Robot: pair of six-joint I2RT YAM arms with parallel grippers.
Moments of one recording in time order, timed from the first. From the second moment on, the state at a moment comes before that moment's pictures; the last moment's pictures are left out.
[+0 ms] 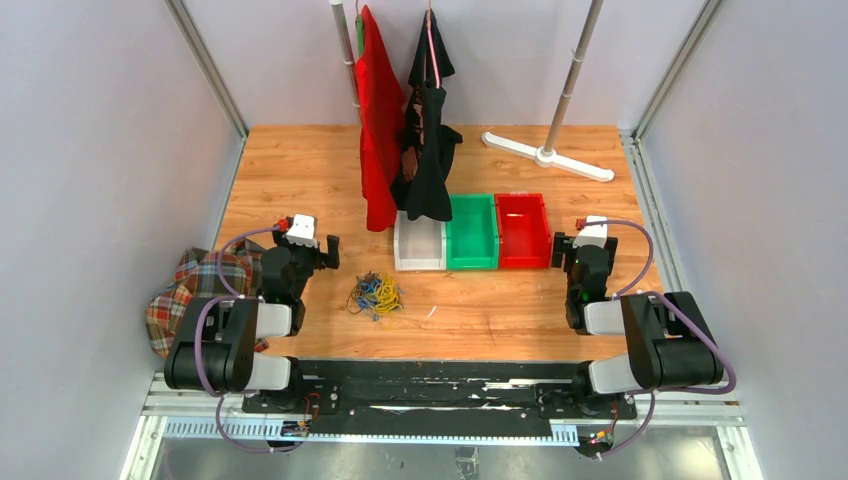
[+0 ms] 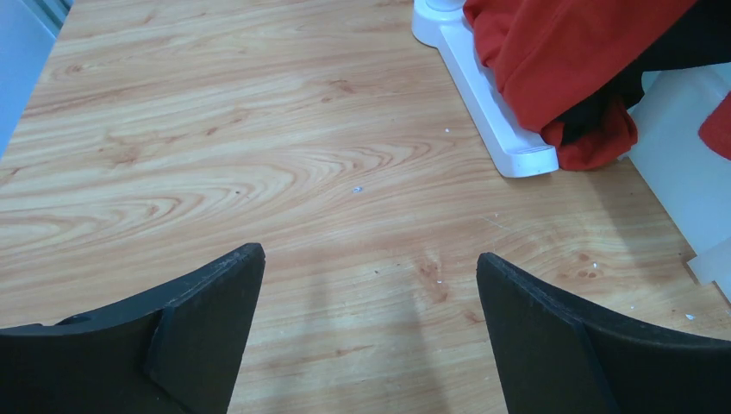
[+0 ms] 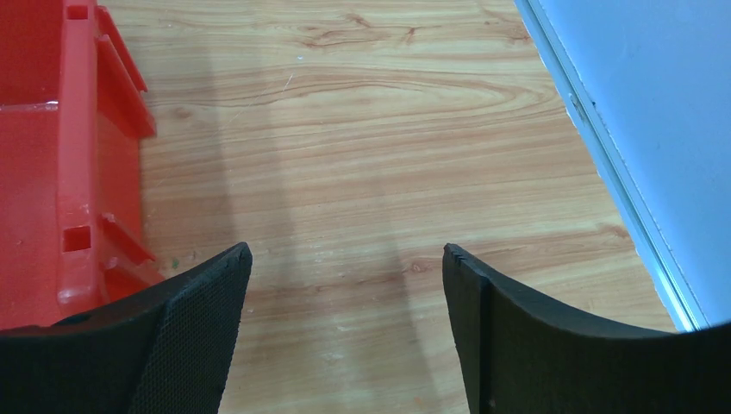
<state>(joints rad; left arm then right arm) -0.02 1.36 0.16 1.07 0.12 0.11 0.09 1.41 0.20 0.94 0.34 -0.10</state>
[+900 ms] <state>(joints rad) -0.02 1.21 0.56 0.39 0.22 0.22 0.10 1.10 0.44 0.42 0.49 0.10</state>
